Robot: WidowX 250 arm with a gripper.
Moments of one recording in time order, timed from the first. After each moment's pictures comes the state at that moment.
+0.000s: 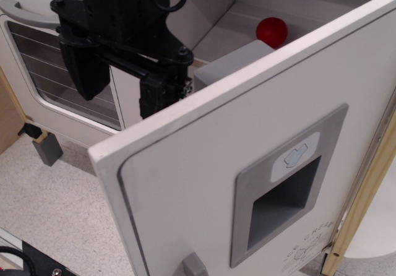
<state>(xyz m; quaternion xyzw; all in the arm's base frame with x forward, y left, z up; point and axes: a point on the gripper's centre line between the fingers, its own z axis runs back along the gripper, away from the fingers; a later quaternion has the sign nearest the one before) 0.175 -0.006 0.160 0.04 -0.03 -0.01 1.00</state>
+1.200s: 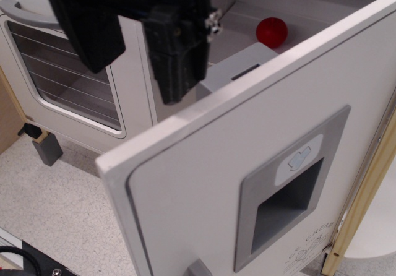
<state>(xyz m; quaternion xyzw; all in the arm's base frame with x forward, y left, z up) 0.145 -0.049 0.224 -0.05 -0.06 -0.06 1.00</state>
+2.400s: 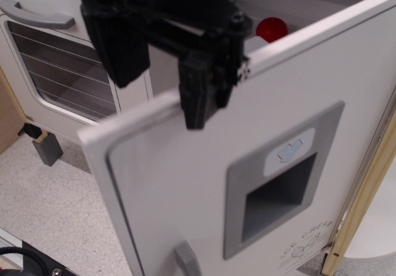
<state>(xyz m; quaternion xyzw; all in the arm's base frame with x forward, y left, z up) 0.162 -0.051 0.204 0.00 -0.06 -0.06 1.00</state>
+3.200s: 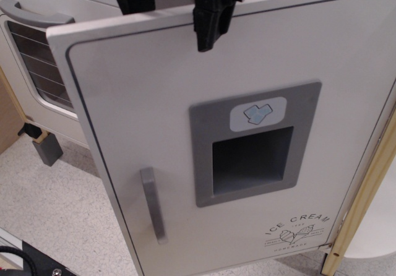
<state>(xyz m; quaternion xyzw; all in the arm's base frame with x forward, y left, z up) 0.217 -0.023 0.205 0.01 -0.06 0.00 1.00</state>
